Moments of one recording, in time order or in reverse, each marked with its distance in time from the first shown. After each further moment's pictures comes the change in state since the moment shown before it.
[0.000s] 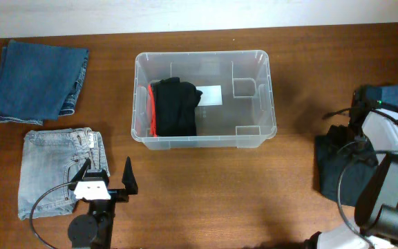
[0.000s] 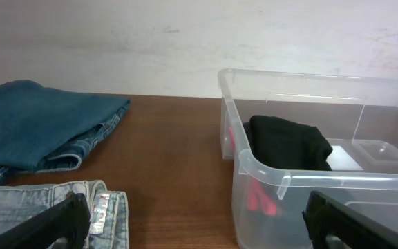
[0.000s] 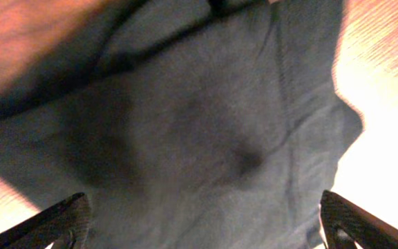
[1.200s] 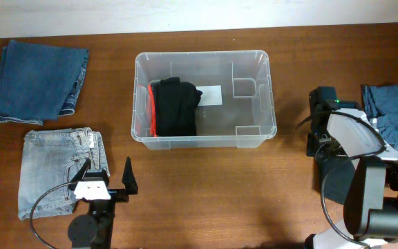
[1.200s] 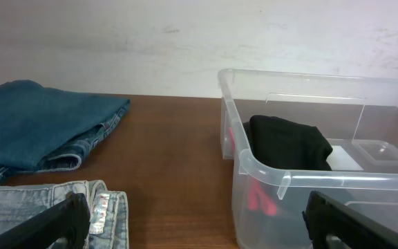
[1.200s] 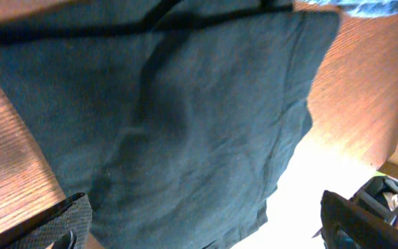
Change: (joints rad) left arm 0.000 0.000 0.000 0.000 0.000 0.000; right arm 0.252 0.005 -0.066 -0.040 0.295 0.000
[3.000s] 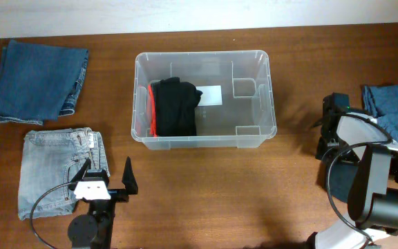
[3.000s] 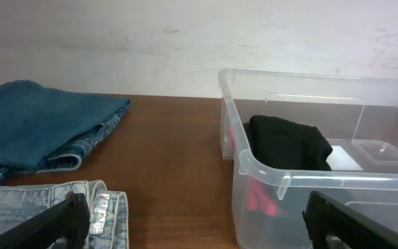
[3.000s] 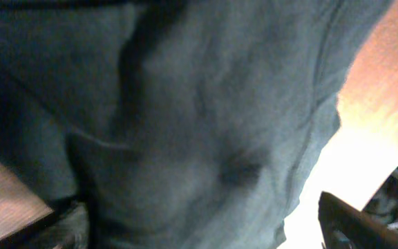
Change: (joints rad) left arm 0.000 0.000 0.000 0.000 0.000 0.000; right arm -0.126 0.077 -0.060 0.152 0.004 0.022
